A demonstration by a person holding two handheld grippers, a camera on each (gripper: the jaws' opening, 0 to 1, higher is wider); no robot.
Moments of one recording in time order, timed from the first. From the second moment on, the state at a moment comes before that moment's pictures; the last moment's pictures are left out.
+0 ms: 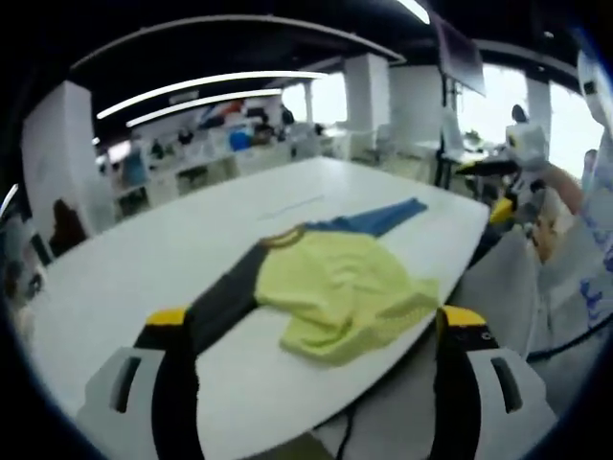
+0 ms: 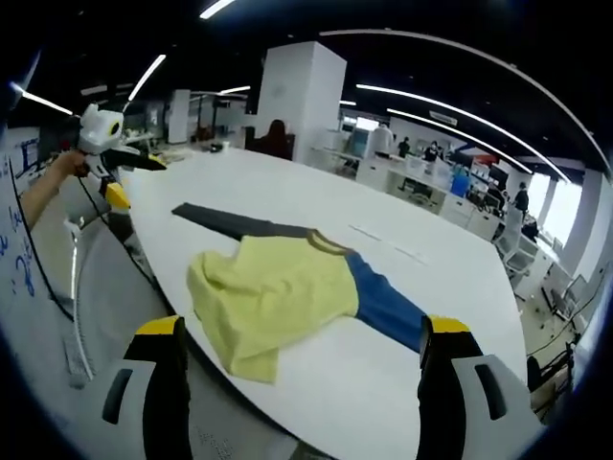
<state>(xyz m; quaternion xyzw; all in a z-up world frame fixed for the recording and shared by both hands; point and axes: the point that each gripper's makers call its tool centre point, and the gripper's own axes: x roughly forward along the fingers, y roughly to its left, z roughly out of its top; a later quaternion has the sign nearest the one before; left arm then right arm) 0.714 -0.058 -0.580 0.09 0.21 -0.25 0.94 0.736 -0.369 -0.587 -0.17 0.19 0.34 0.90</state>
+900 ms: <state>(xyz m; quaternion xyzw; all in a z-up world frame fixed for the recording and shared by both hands) 0.718 -0.064 -0.595 0.07 0.22 -0.25 0.94 0.758 -0.368 -0.636 -0.17 0.24 0.35 0.89</state>
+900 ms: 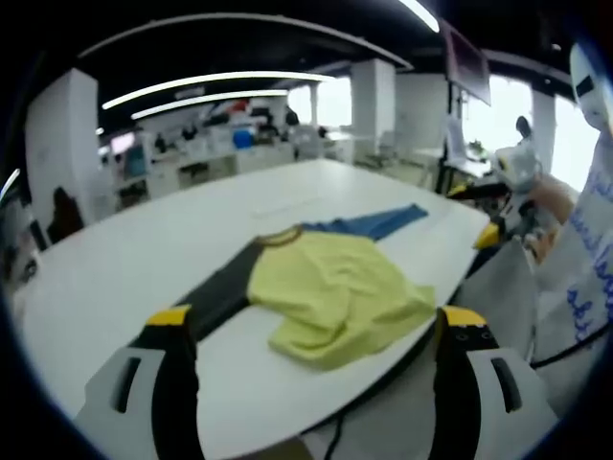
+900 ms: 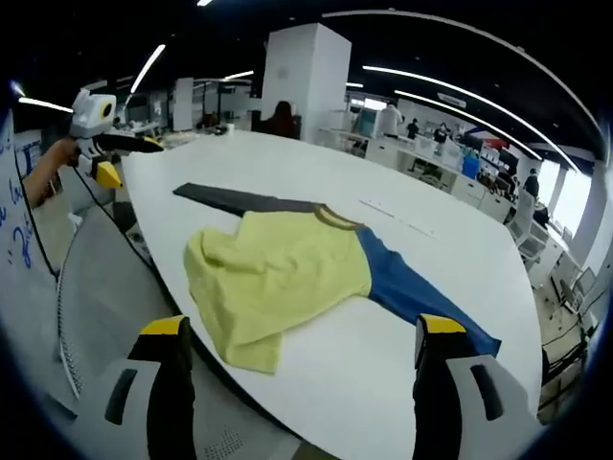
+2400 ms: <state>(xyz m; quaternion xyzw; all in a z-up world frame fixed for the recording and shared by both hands) 0.714 -0.065 -0.592 0.08 0.23 -0.24 0.94 0.746 -0.342 -0.754 -0.20 0.37 0.46 0.79</state>
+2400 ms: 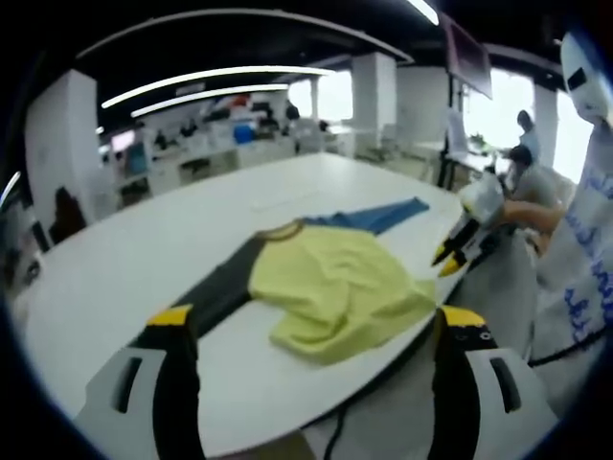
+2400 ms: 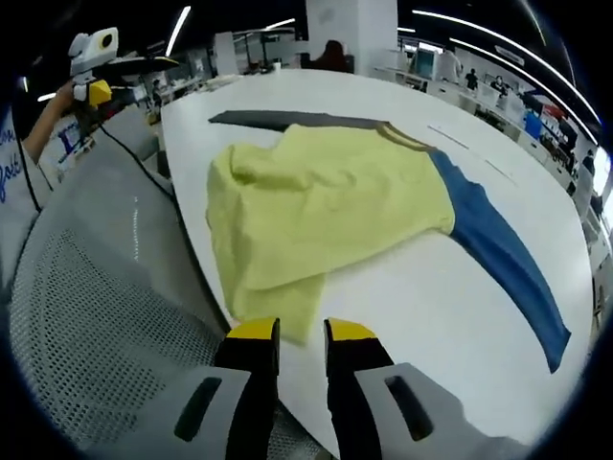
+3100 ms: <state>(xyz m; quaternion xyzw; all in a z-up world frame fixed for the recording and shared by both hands) 0.709 -0.062 -0.587 0.07 0.22 -0.24 0.94 0.748 -0.343 -0.778 -0.20 0.40 0.45 0.77</state>
